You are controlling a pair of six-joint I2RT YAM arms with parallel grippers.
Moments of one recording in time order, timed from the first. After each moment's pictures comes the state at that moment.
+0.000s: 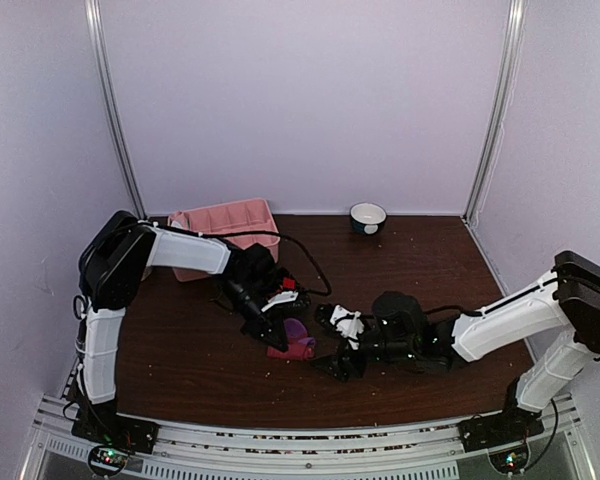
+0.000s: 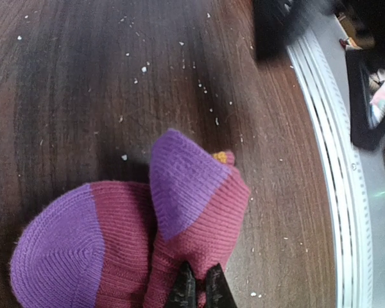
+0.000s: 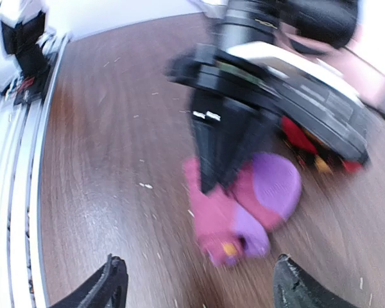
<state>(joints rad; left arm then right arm) -0.69 2.16 1.45 -0.81 0.84 0.83 1.05 1.55 0.58 0.50 -0.14 -0.03</state>
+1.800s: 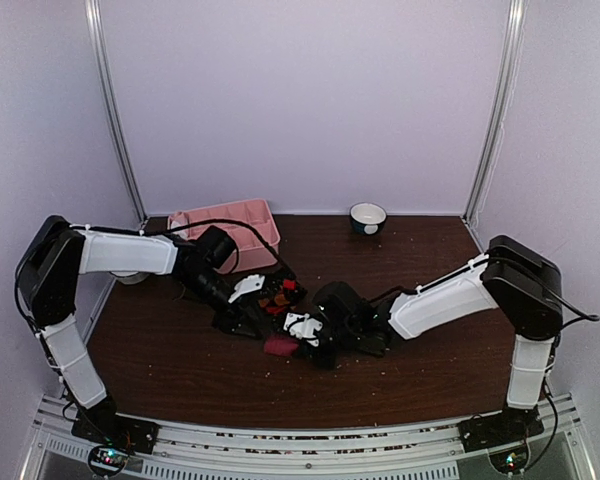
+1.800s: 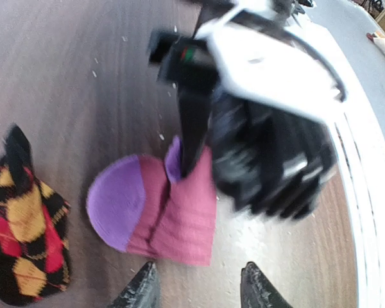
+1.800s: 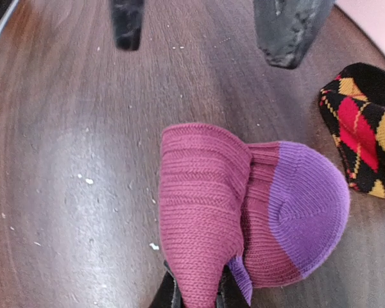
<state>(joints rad) -0.61 1.79 1.13 -0.58 0.76 0.86 1.02 1.93 1.02 0.11 -0.17 -0.29</state>
